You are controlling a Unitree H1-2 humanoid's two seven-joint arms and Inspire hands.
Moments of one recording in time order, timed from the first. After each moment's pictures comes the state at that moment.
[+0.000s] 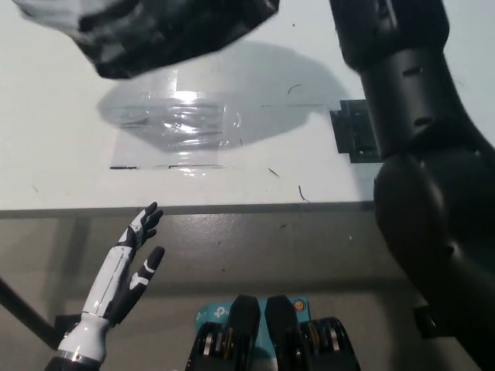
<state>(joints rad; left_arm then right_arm) -0.06 0.19 -0.04 -0.06 0.11 -0.19 -0.10 -1.54 0.04 -0.31 0.89 0.24 0.43 0.05</state>
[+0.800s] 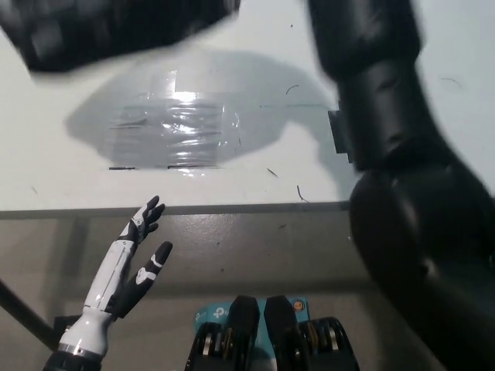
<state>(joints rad) -0.08 0.19 -0.04 -0.06 0.12 -0.18 -0.10 -1.48 0.12 -0.28 0.92 0.43 0.43 -0.04</state>
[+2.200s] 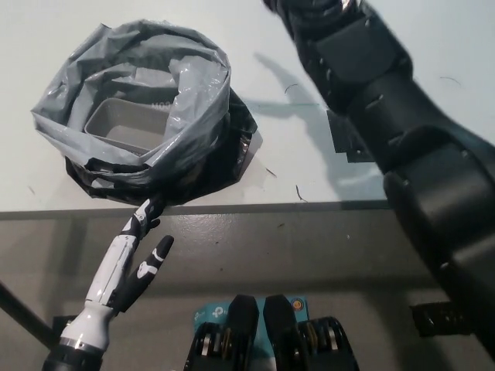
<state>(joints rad) -0.09 0.20 -0.05 -0.07 0.12 -0.15 -0.10 -1.53 0.00 0.16 1.24 0.05 0.13 0.07</state>
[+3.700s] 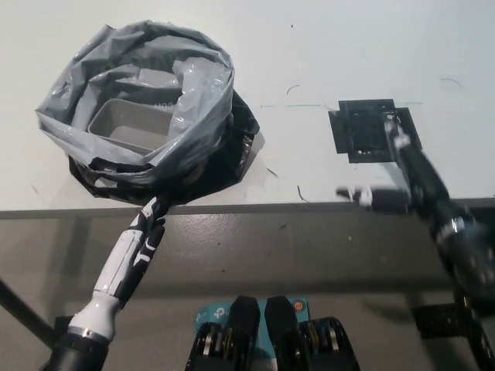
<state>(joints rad) -0.14 0.20 -0.06 0.01 0.11 -0.14 -0.11 -0.40 -0.26 0.14 0.03 -0.02 0.20 0.09</state>
